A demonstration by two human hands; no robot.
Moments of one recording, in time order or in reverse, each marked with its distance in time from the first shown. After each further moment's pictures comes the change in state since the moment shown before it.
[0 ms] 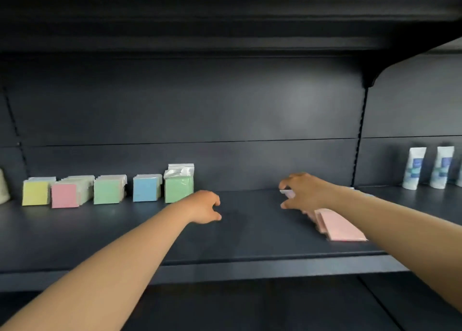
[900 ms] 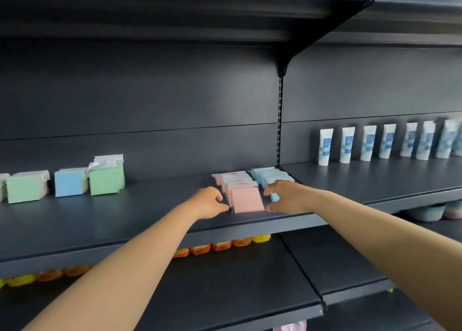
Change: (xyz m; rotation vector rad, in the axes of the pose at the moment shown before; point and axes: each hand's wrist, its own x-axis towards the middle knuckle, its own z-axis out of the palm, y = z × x) left_hand 0.020 0.210 0.059 -0.313 -0.003 0.021; right_hand -0.140 0.133 0.013 0.142 -0.154 0.122
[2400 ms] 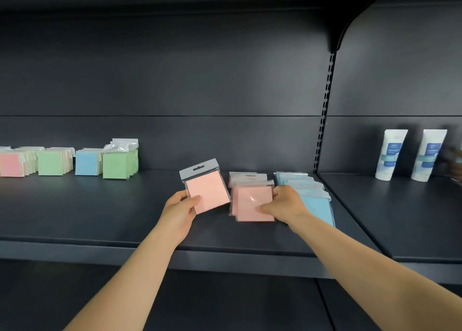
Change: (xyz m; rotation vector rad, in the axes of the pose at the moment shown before) left_hand 0.068 -0.052 0.047 -1.477 0.558 -0.242; right_hand 0.155 0.042 0.065 0.809 0.179 0.120
